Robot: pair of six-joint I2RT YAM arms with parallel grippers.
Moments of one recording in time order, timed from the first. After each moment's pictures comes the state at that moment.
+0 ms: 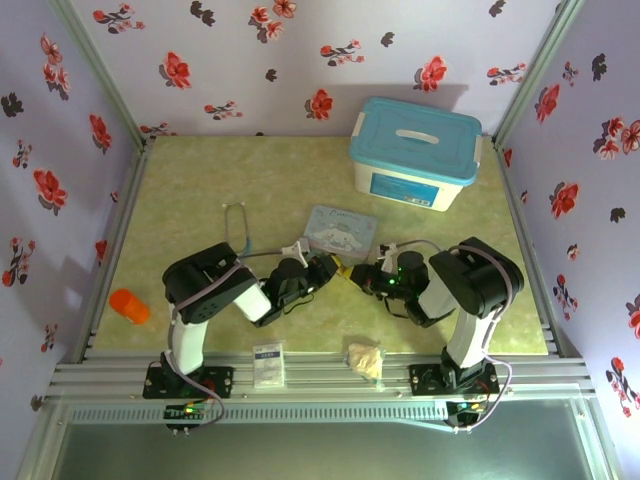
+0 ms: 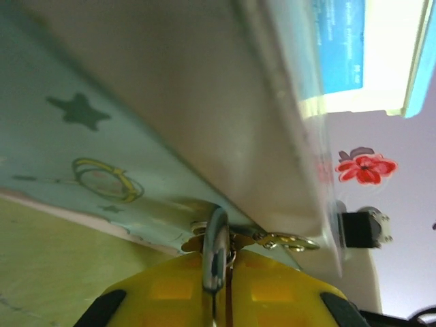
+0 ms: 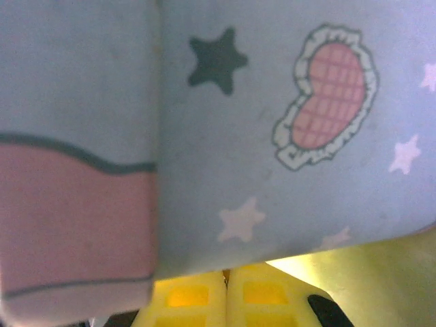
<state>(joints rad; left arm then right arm) -0.94 1.98 0.54 1.16 -0.03 -1.30 0.50 1.81 0.24 1.17 -0.59 1.15</state>
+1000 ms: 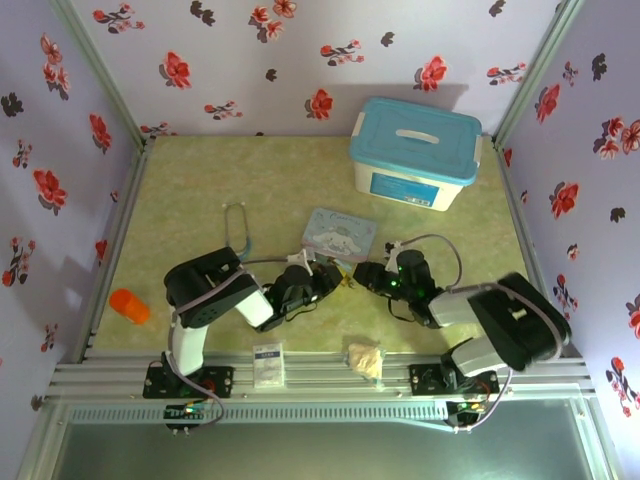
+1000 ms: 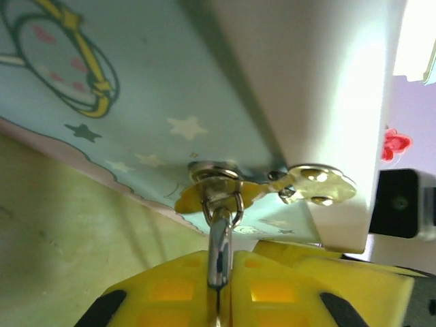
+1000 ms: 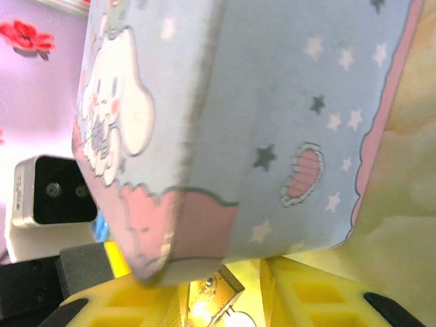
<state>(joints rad) -1.00 1.95 0.53 1.09 -0.03 -1.33 0.54 1.39 0.25 0.60 -0.36 0.89</state>
